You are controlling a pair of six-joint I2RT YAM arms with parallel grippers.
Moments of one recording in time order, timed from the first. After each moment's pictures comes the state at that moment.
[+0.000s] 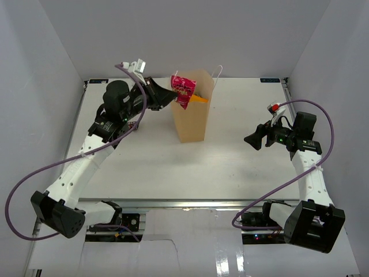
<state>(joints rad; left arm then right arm) -0.43 1.19 1.27 -0.12 0.34 -0.65 -0.21 1.08 0.83 -0.42 -0.93 -0.38</state>
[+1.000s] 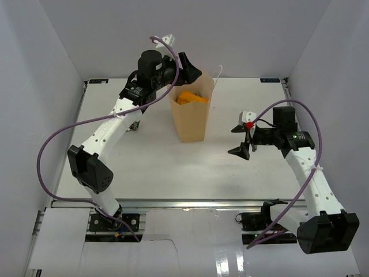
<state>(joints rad) -0.53 1.73 1.84 -0.24 0.22 -0.51 0.07 1.06 1.00 -0.73 -1.05 -0.87</state>
